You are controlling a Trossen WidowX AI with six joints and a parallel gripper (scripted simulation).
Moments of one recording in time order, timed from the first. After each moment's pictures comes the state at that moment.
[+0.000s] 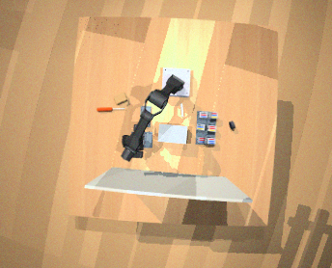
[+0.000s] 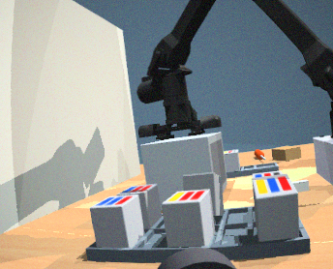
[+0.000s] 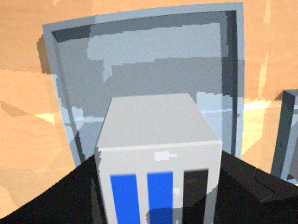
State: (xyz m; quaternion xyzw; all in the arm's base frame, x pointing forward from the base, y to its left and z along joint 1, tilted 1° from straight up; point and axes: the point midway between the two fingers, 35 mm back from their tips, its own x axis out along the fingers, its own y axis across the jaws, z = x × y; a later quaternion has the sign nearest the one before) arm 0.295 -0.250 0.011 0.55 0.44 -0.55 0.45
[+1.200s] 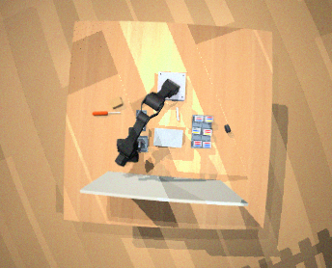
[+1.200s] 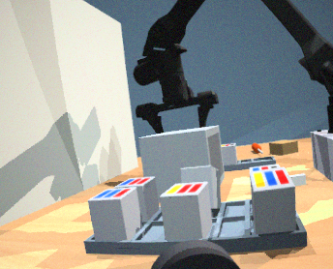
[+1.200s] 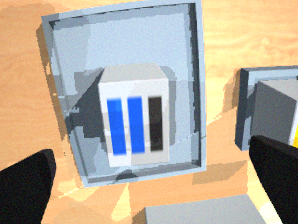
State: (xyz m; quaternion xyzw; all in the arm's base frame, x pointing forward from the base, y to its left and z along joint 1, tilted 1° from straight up) arm 0.289 -0.245 0.047 0.55 0.46 -0.55 0.44
